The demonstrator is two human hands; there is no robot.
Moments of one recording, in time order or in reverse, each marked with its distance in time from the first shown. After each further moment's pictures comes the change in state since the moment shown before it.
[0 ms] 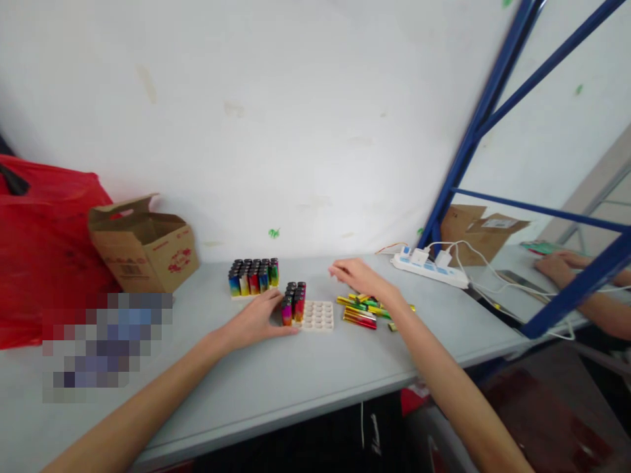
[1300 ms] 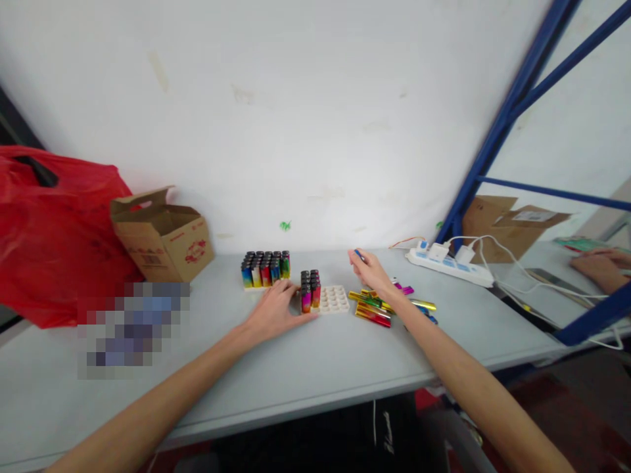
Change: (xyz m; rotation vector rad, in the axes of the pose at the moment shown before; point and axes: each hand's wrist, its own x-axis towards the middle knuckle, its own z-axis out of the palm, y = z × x) left_hand 0.005 0.011 0.017 0.058 0.115 -0.125; right_hand 0.001 0.006 0.039 0.728 0.353 0.356
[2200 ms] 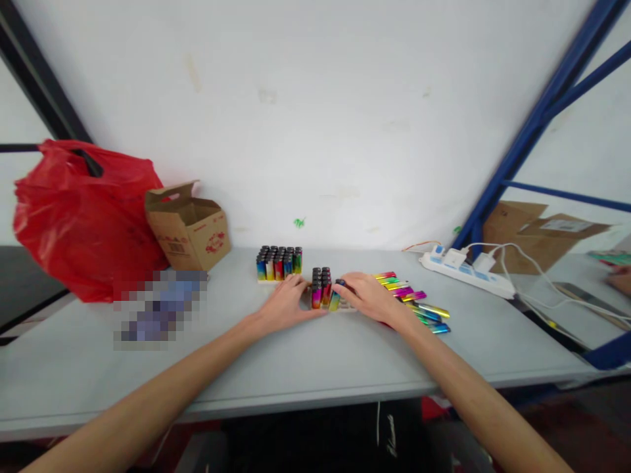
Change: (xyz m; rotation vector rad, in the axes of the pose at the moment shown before) left_hand -0.001 0.000 0.001 -0.012 0.028 0.032; right_hand -0.044 -0.035 0.021 -0.683 -0.390 -0.484
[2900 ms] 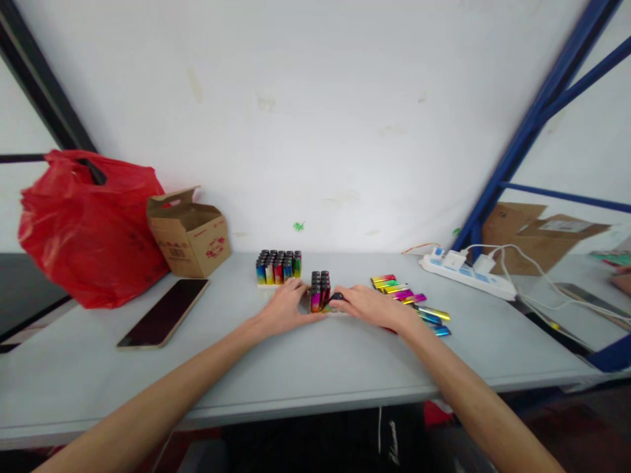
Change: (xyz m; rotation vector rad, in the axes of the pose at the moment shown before) left_hand 0.001 -0.004 0.002 0.003 -0.016 0.030; right_hand 0.002 -0.010 -0.005 -0.171 -0.306 0.009
